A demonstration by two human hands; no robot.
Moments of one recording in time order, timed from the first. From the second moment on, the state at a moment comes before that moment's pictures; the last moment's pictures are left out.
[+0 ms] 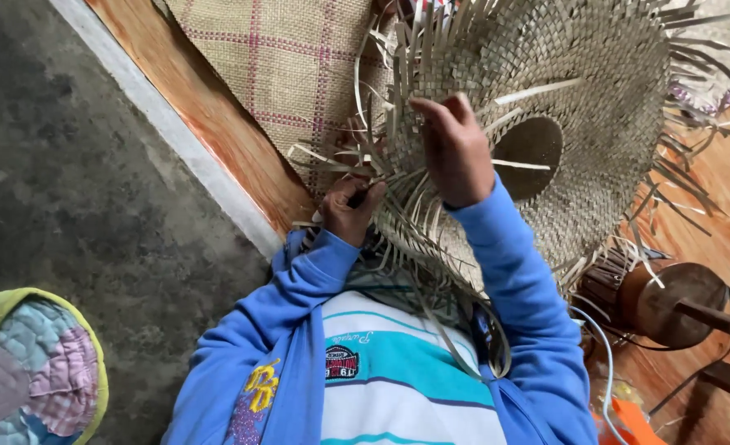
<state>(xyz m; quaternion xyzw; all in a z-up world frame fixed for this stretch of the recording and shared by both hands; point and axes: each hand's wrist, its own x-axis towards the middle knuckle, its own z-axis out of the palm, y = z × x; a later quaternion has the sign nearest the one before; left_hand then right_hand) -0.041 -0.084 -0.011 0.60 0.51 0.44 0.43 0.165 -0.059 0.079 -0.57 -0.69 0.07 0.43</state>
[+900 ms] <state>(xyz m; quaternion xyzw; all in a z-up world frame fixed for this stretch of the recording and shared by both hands) -0.034 -0.067 0.030 0.58 0.46 0.49 0.46 0.122 -0.122 0.050 -0.52 -0.67 0.14 0.51</state>
